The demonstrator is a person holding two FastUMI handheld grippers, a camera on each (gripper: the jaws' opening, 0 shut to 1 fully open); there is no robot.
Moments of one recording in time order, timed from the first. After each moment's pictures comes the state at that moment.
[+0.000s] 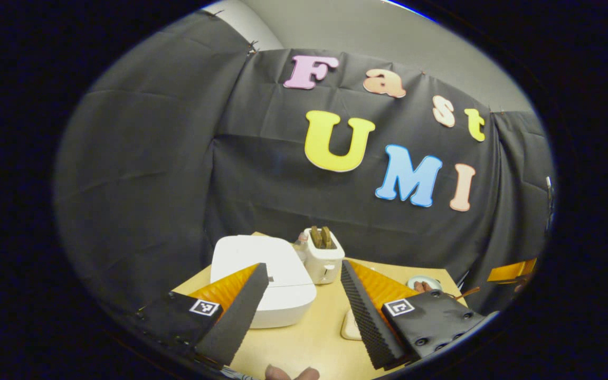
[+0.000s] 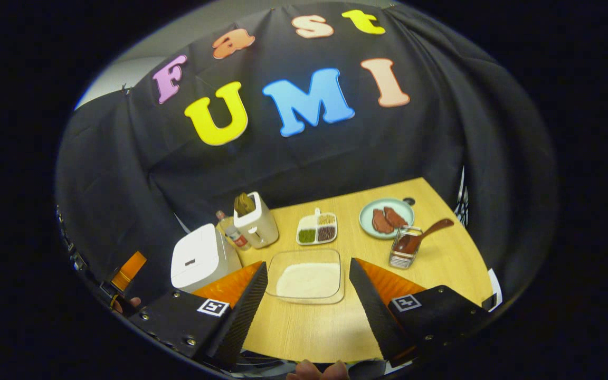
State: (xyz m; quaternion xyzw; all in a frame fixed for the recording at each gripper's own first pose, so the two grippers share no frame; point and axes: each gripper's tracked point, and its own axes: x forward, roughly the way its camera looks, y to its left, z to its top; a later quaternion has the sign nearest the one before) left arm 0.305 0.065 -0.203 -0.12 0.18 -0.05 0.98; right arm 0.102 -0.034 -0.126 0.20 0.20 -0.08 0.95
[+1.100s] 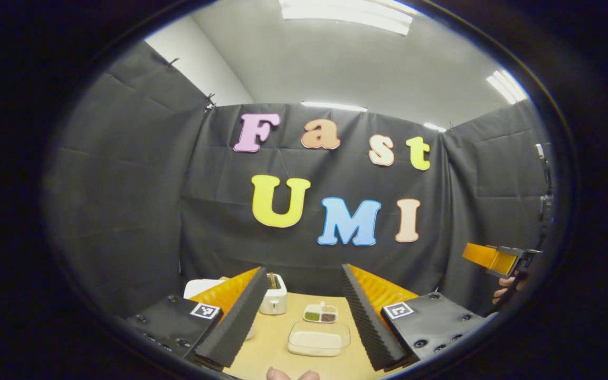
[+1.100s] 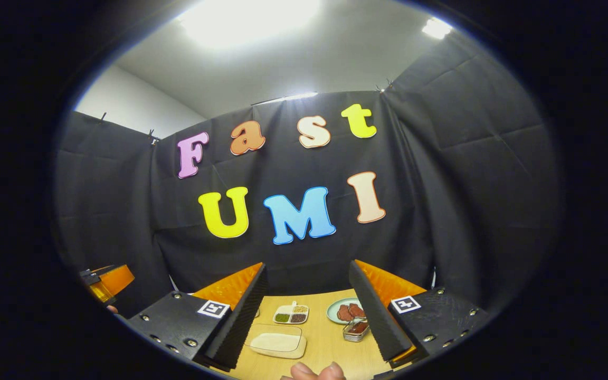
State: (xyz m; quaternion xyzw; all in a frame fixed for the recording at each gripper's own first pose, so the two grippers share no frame) left arm 0.198 -0.063 -0.026 -0.10 0.06 -0.10 0.99; right arm 0.014 -0.115 0.000 0.13 -0.01 -0.13 0.98
